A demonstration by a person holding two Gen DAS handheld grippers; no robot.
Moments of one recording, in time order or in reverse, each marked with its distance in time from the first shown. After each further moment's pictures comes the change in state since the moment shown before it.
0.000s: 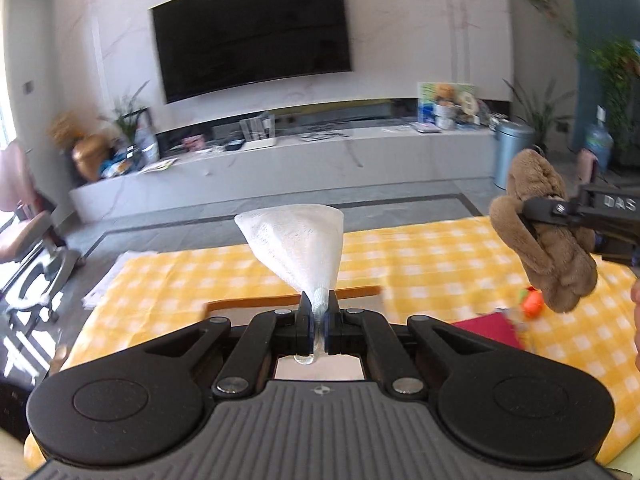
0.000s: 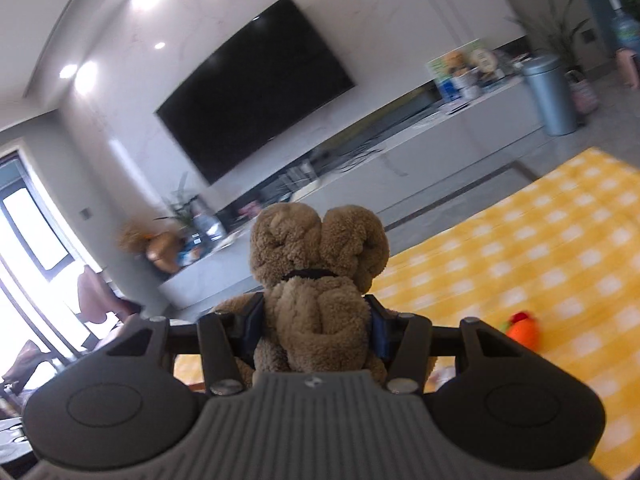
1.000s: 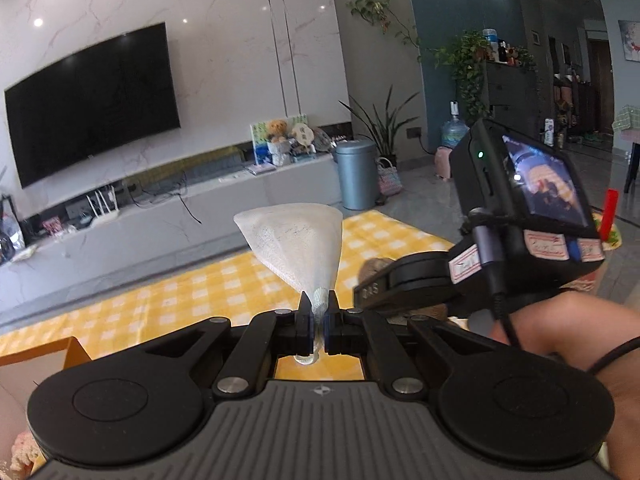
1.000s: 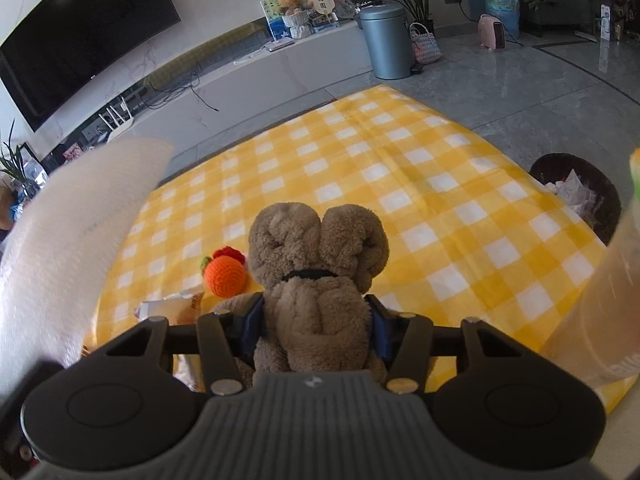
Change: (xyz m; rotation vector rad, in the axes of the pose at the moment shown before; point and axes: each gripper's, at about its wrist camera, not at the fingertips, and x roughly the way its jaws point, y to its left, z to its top) left arm -0.002 -0.250 -0.038 0.245 -0.154 -0.381; right arm -0.045 -0.160 0.001 0.040 0.192 -0.562
